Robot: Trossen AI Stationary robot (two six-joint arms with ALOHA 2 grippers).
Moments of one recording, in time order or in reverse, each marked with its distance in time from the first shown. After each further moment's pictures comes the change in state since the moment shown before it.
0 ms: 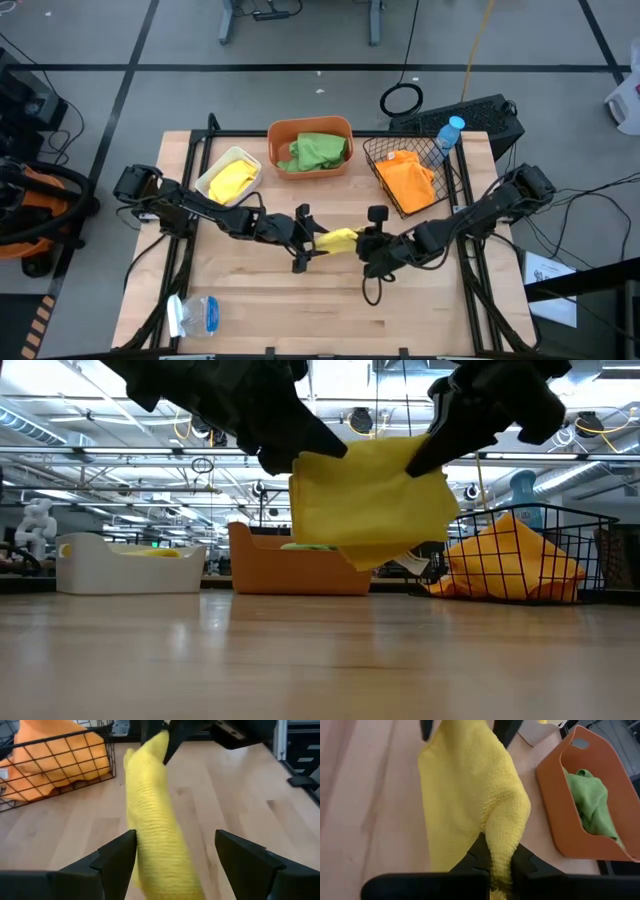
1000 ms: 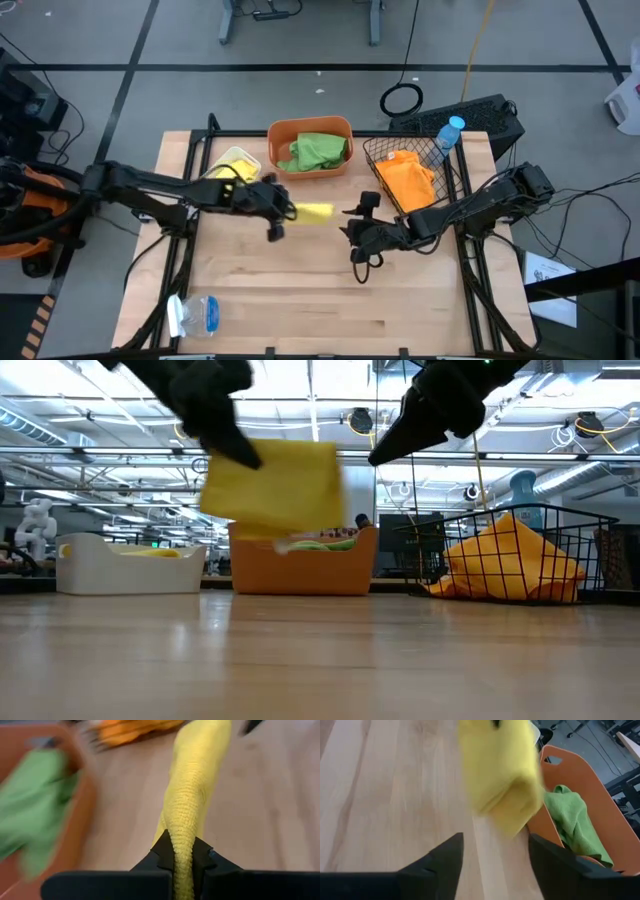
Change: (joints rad) left arm 0.162 -0.337 0.000 -0.573 -0.056 -0.007; right arm -0.128 0.000 0.000 0.190 -0.021 -0.103
